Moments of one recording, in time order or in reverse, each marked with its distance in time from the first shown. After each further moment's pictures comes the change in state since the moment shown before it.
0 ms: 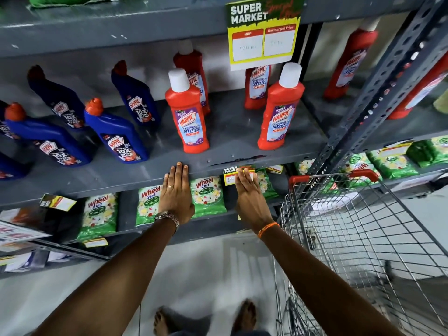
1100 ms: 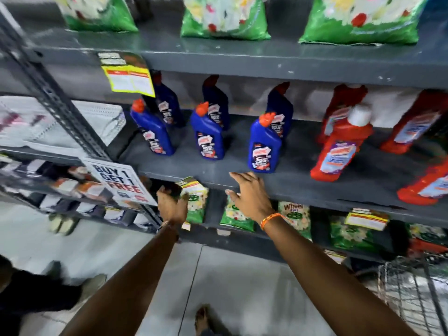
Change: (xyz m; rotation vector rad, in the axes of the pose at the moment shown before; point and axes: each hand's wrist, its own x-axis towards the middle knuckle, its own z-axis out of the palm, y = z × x) left_hand -0.097 -0.315 0.011 -1.168 0.542 -0.860; right_hand 0.124 -0.299 0.042 0.215 -0.002 -0.345
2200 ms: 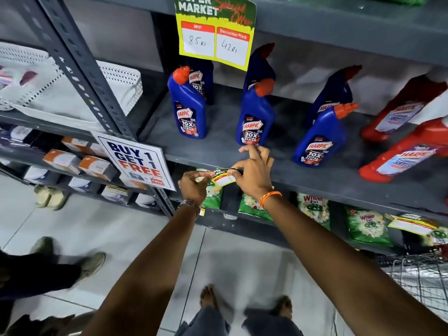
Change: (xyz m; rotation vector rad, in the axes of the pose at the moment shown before) left_hand 0.116 -0.080 -0.005 -0.083 -0.188 0.025; right_hand 0.090 -0.083 0.090 -0.119 0.031 0.113
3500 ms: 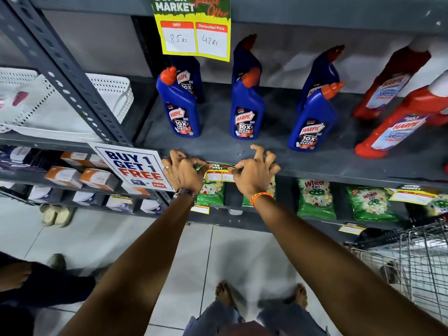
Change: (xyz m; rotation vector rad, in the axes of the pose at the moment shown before) left_hand -0.016 0.101 -0.036 0.783 0.222 0.152; right_hand 0.000 -0.023 0.010 -0.127 0.102 0.342
